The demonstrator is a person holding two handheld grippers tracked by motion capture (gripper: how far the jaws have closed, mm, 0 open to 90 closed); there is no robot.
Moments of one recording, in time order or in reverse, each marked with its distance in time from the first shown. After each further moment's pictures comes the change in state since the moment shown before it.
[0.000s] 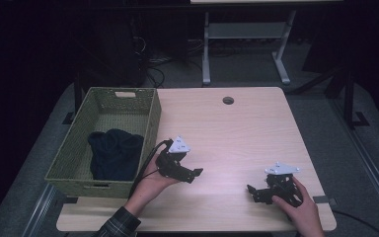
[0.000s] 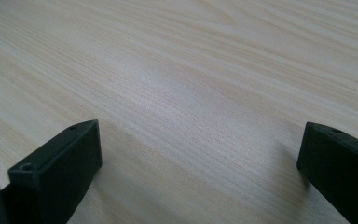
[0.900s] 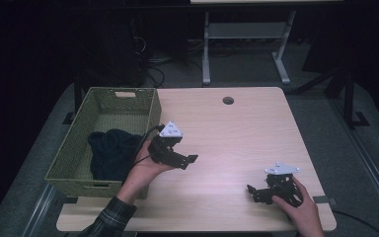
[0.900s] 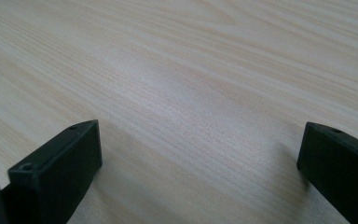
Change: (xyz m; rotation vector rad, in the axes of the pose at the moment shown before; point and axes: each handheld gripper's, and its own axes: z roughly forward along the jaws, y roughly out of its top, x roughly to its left) left arm 0.024 0.027 -0.030 -0.038 0.015 -0.014; right arm 0.000 0.000 0.000 -0.005 -0.002 -0.005
